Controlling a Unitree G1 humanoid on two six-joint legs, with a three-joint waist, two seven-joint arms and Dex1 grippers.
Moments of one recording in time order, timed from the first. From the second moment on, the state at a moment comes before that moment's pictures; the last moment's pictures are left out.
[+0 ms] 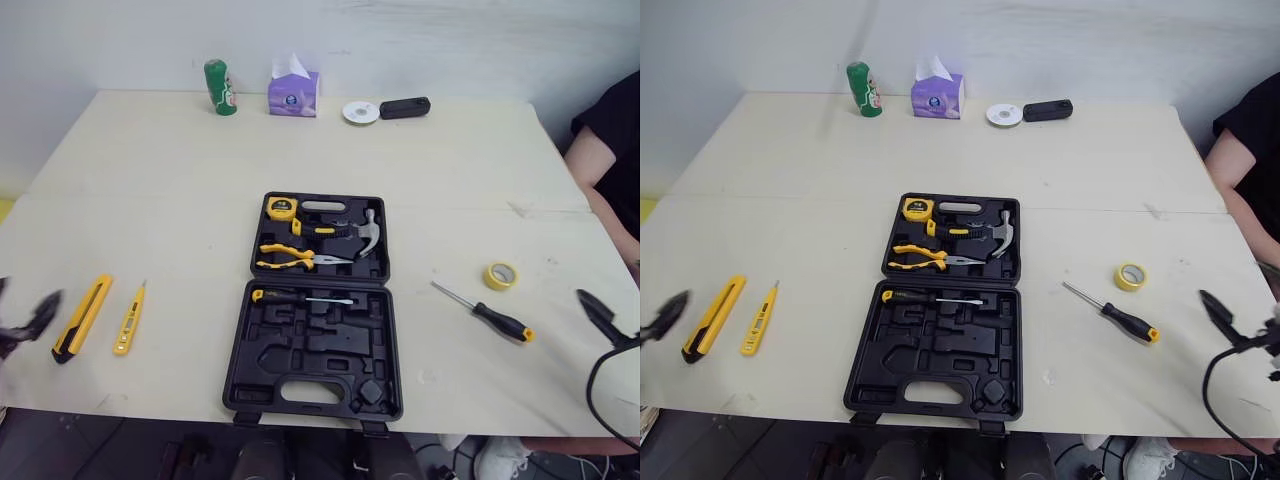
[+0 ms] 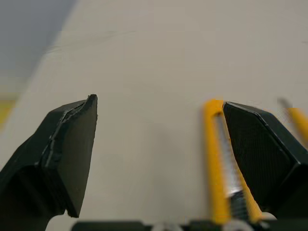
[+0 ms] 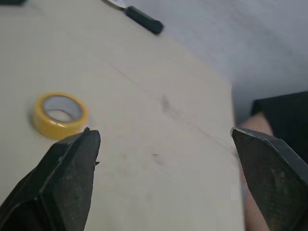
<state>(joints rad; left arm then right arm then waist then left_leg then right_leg) 0.11 0.74 0.93 0.38 -0.39 0.03 -0.67 0.09 -0.77 -0.71 0.51 0.34 -0.54 0.89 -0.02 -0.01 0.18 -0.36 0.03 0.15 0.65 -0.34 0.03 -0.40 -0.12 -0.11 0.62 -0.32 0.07</state>
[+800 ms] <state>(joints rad) 0.15 0.73 1.00 0.58 -0.47 -0.06 -0.53 0.30 -0.76 -0.84 0.92 0.36 -0.68 0.64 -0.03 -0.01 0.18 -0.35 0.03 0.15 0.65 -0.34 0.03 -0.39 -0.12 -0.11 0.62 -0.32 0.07</state>
